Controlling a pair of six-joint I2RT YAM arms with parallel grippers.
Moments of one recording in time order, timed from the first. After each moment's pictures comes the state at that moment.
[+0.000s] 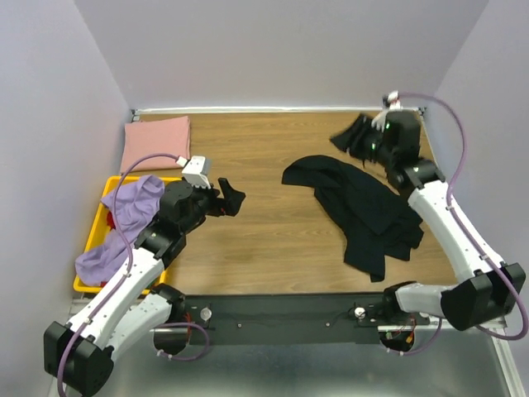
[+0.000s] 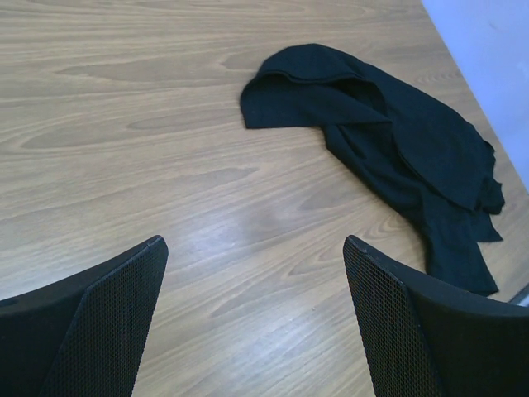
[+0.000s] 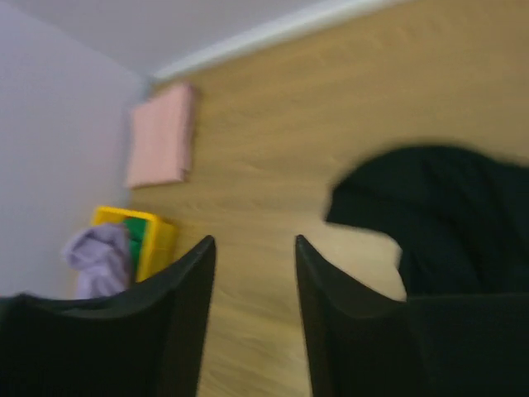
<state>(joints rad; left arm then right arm) -0.46 0.84 0.63 -0.07 0.12 -0.42 0.29 1.31 1.37 -0.29 -0.20 0.62</state>
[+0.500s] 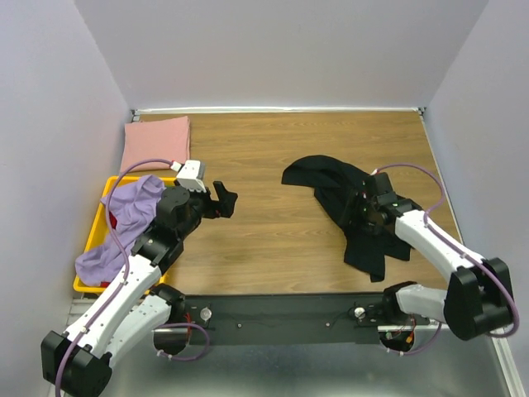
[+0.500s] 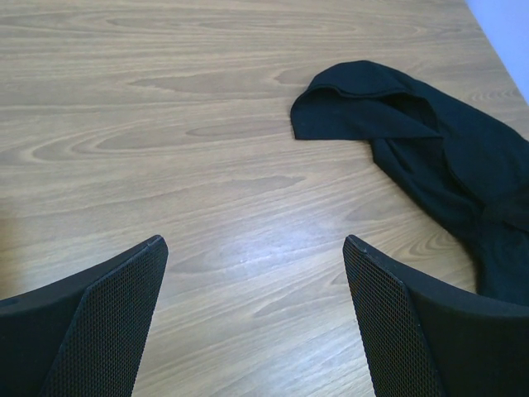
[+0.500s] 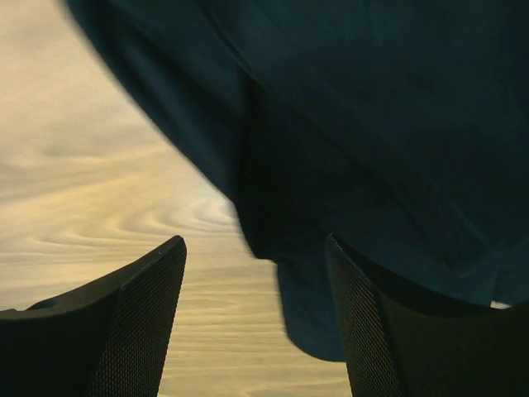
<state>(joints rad) -0.46 0.75 0.59 -0.11 -0.02 -0.36 0.29 1.17 0.73 -0.53 0.03 0.57</state>
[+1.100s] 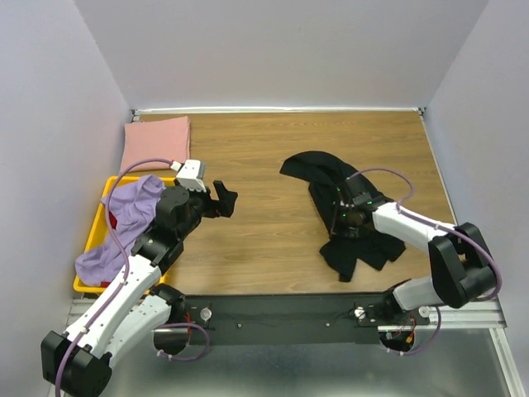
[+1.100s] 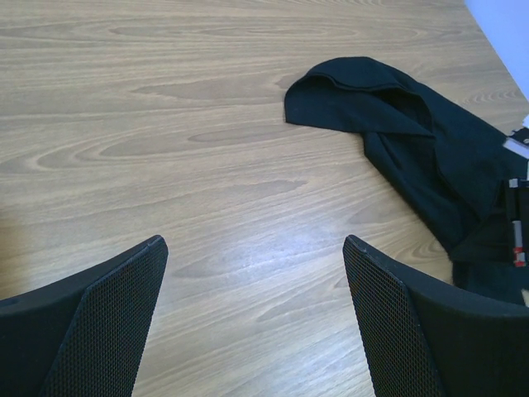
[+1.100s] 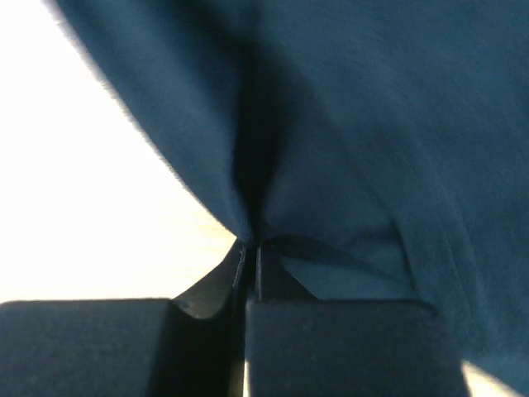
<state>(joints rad) -0.46 0.75 0.59 -0.09 -0.02 -0.34 0.40 1.40 0.69 -0.47 -0.03 0.60</state>
